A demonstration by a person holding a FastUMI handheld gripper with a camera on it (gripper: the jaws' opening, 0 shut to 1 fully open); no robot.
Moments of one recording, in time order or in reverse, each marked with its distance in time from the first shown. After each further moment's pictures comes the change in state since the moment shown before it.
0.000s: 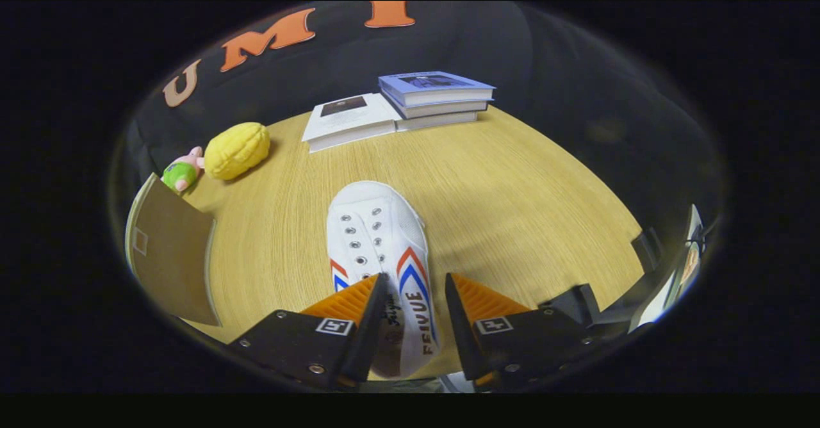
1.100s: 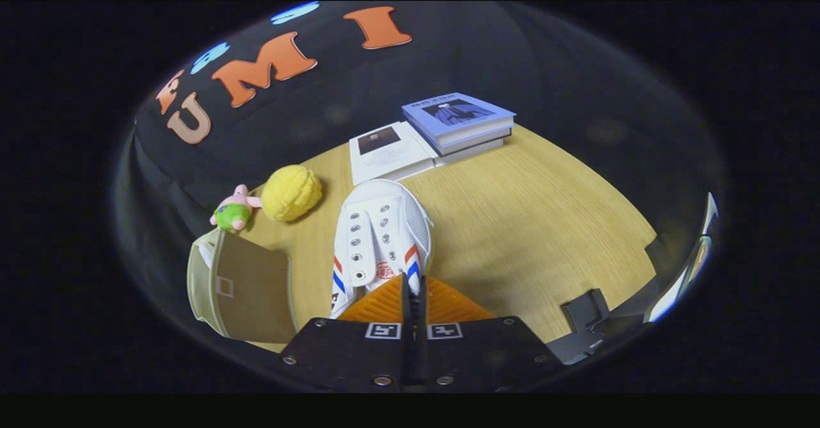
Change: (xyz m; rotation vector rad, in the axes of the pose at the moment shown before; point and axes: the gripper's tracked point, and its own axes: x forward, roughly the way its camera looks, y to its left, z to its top) arm -0.082 0.058 0.079 0.156 -0.099 0.197
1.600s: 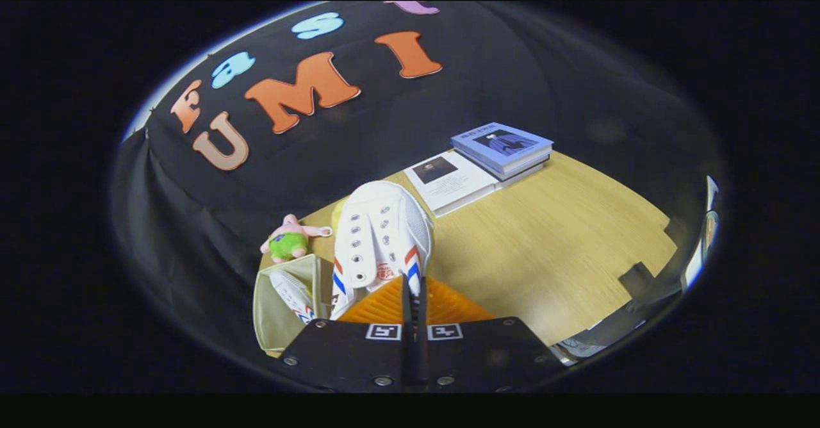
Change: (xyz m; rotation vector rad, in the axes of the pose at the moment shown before) arm -0.048 0.144 -0.001 0.045 -0.133 0.069
